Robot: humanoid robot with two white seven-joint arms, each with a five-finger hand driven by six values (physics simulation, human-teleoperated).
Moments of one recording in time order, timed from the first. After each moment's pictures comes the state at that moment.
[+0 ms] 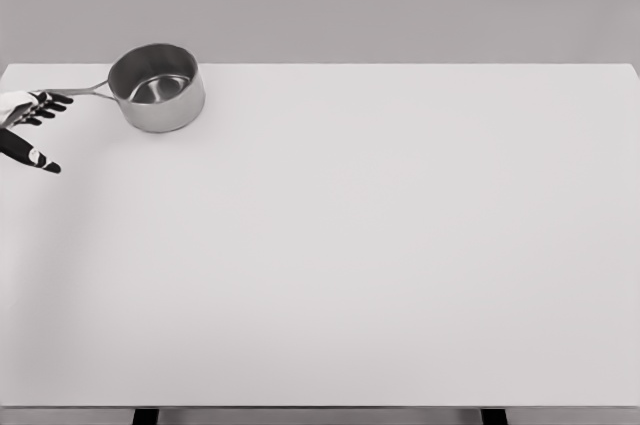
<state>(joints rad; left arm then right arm) -0.70 0.86 -0.58 -1.10 0.08 0.20 -0.61 0.01 0.00 -0.30 0.05 0.25 -0.01 0.09</state>
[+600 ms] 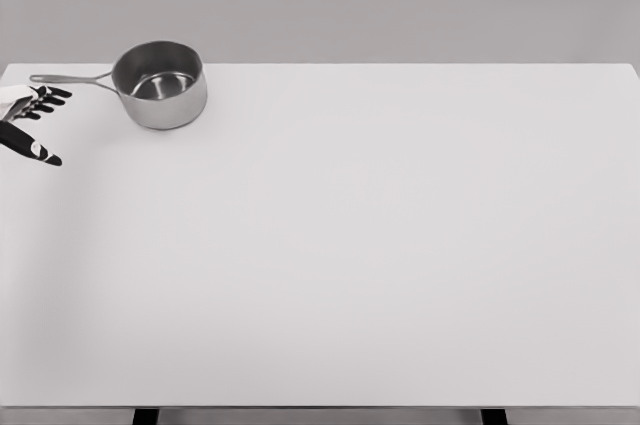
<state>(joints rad) -0.74 0.82 -0.58 -1.03 0.05 0.20 -0.61 0.01 0.00 -0.30 0.05 0.25 -0.01 0.09</state>
